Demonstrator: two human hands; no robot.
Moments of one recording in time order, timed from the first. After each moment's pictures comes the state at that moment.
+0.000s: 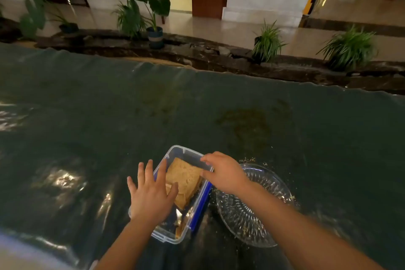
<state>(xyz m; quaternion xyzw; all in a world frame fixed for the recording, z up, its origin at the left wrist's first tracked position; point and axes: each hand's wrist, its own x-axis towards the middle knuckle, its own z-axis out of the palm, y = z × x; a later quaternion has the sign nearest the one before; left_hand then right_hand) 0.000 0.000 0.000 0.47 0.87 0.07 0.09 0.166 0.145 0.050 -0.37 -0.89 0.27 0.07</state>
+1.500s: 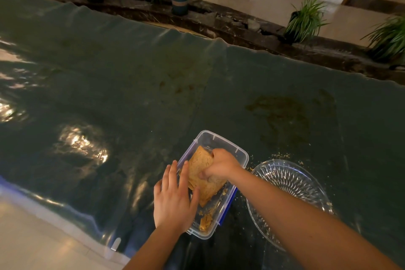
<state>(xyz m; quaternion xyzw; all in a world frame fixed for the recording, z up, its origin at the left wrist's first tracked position) -0.007 -0.032 -0.050 0.44 0.89 0.09 0.10 0.055 0.146 -0.023 -0.47 -0.78 0.39 -0.14</state>
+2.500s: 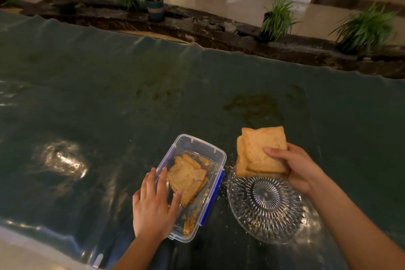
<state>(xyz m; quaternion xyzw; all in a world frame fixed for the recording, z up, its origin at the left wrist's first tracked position) -0.004 -0.034 -0.045 0.44 0.88 0.13 0.11 0.255 0.207 0.043 -0.51 -0.41 0.73 0.23</state>
